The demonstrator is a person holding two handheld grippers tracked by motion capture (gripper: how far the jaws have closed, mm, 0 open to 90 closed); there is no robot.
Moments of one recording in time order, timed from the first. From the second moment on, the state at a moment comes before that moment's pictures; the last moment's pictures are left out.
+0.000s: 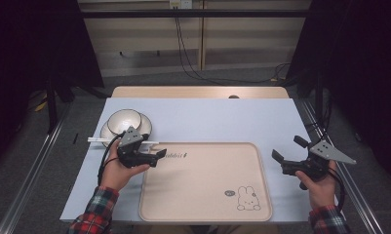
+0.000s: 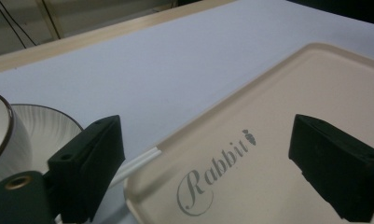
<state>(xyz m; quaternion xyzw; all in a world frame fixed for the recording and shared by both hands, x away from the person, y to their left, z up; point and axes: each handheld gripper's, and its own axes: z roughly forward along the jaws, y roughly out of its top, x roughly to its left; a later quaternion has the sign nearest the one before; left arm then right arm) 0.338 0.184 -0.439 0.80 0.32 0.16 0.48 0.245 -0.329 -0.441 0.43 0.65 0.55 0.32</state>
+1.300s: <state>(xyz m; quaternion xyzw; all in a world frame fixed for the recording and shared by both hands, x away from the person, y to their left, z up) 0.362 0.174 -0.437 0.88 0.25 0.16 0.37 0.242 -0.327 -0.439 0.40 0.67 0.55 0.32</state>
